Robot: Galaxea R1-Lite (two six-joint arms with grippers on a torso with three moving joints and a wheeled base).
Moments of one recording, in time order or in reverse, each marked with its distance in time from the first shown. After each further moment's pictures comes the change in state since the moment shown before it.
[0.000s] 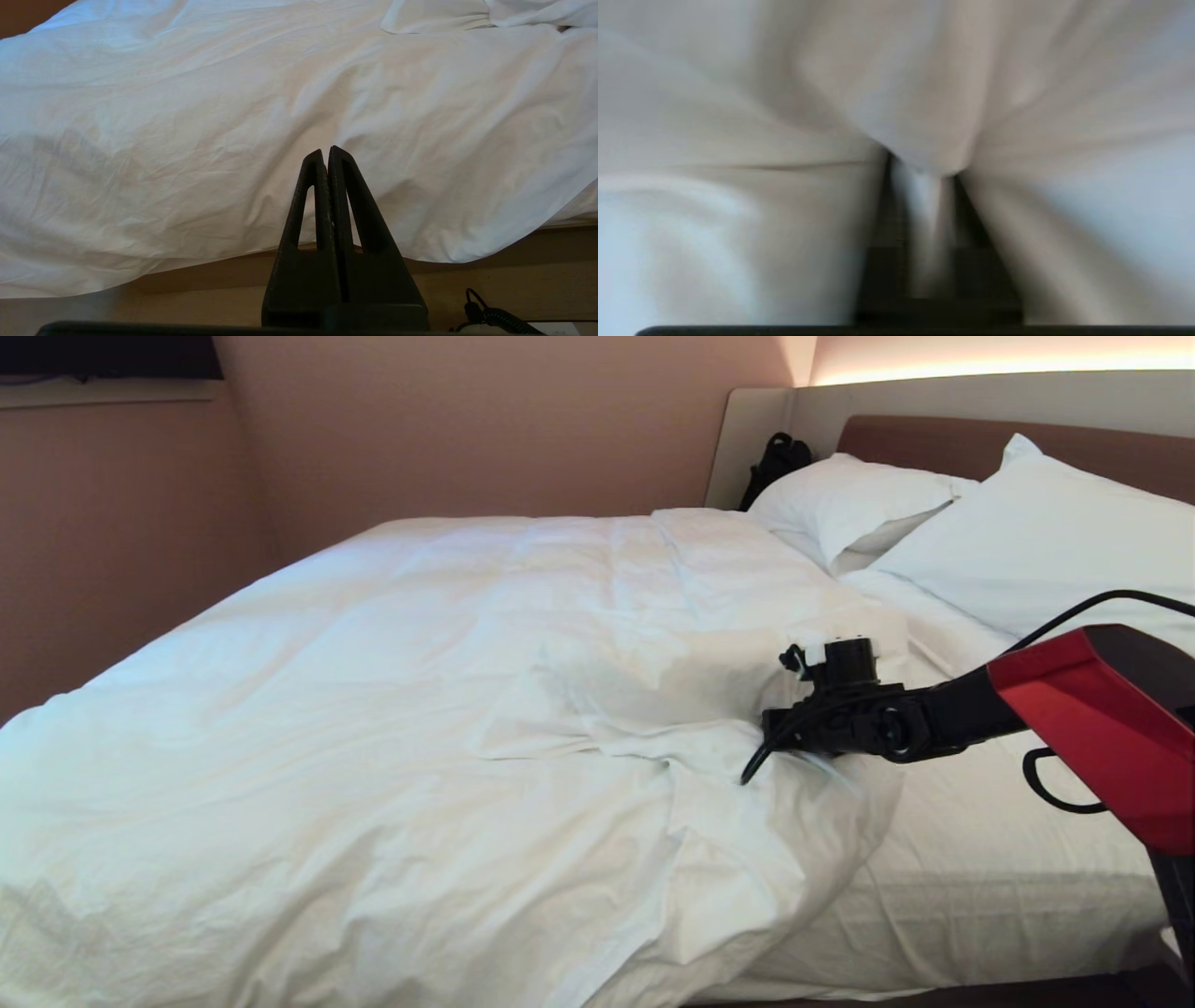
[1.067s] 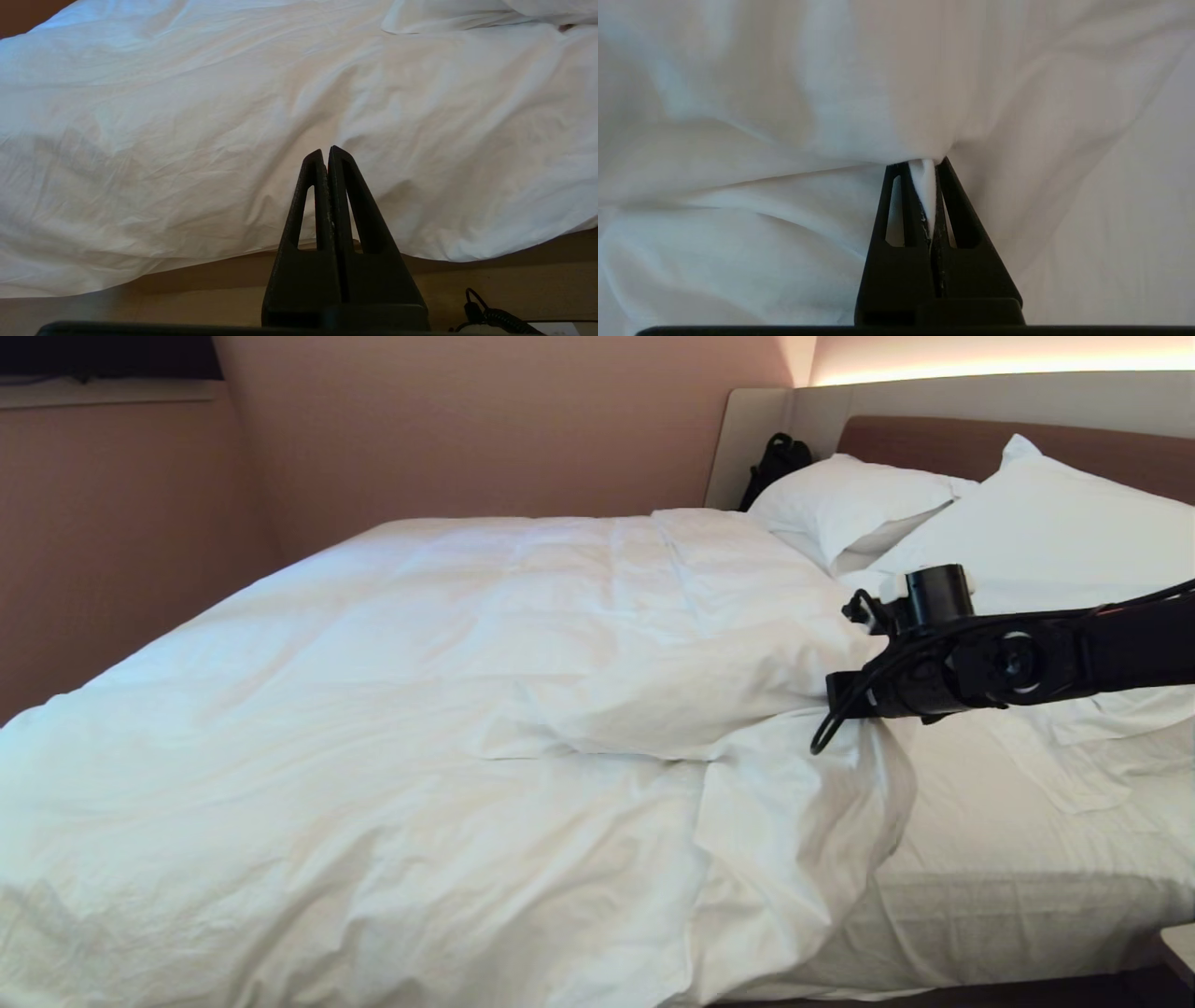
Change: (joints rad) left arm 0.000 0.000 0.000 0.000 0.000 0.000; right arm -0.027 -0.300 0.073 0.307 -0.105 -0.040
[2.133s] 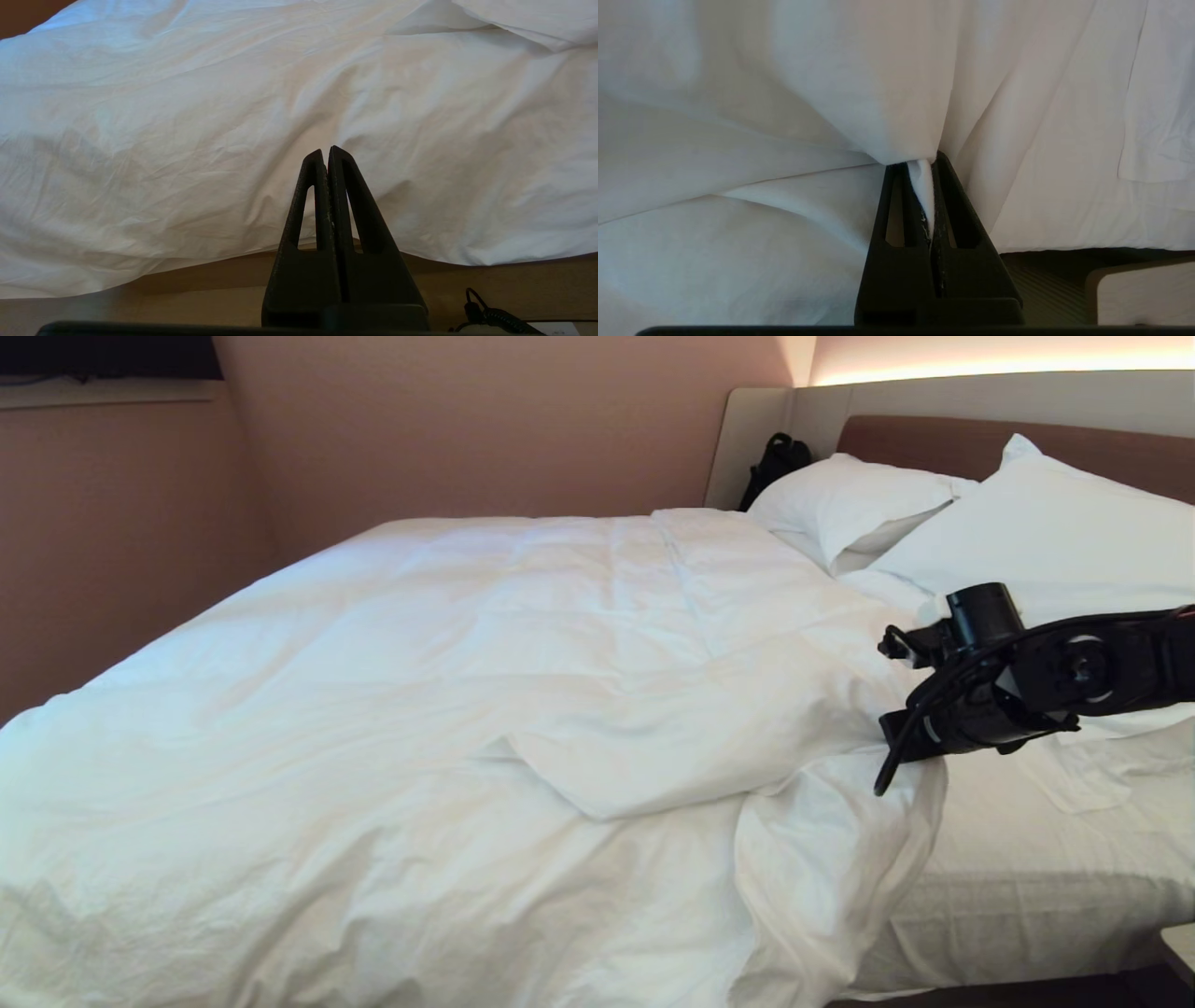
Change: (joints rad) left arm 0.000 0.000 0.000 0.000 0.000 0.000; right arm -0.039 -0.115 0.139 0.149 -0.129 -0.129
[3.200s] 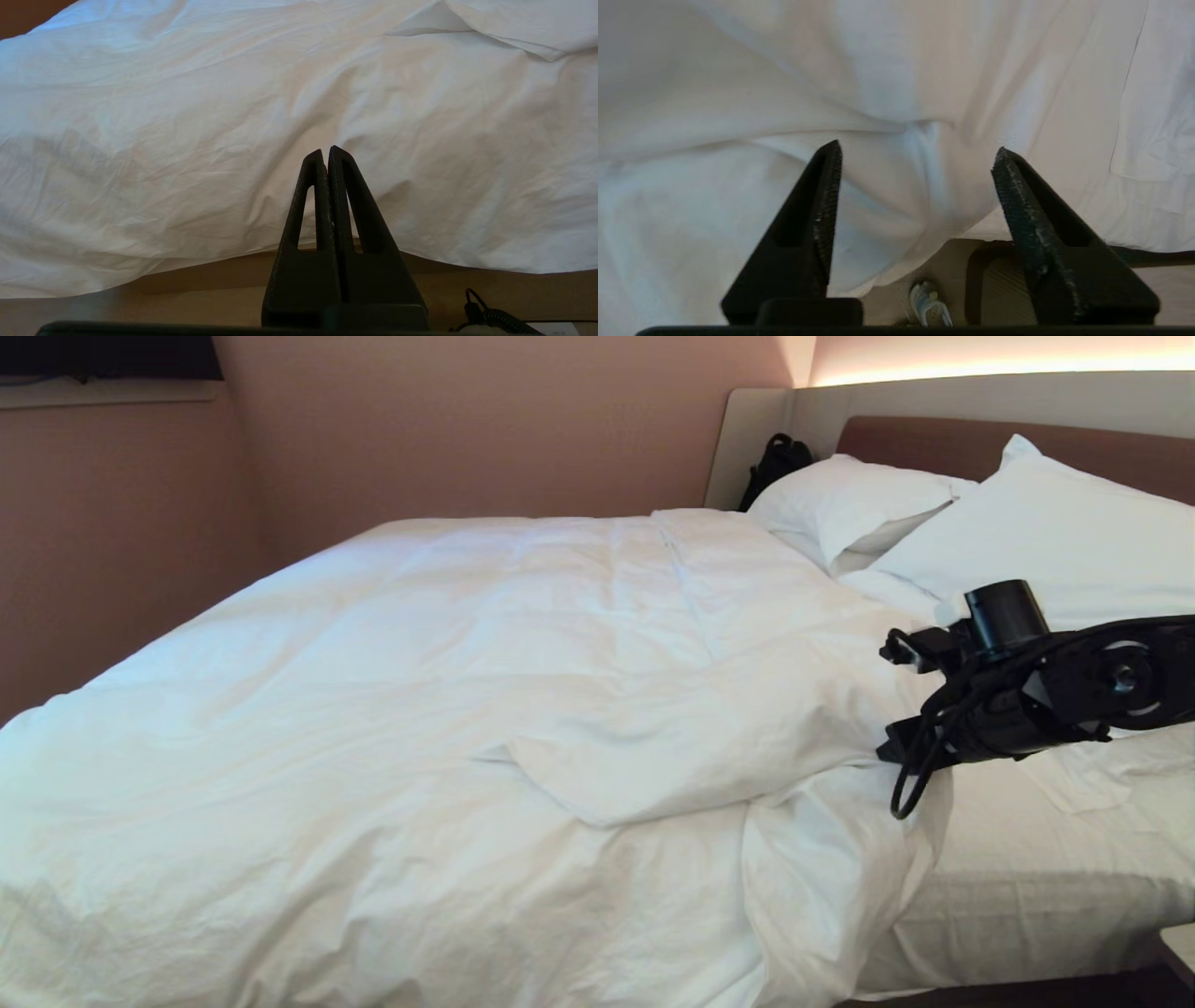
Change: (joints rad) left arm 0.000 0.000 0.000 0.000 0.000 0.000; right arm 0.040 -0.093 0.084 -0.013 0.010 -0.052
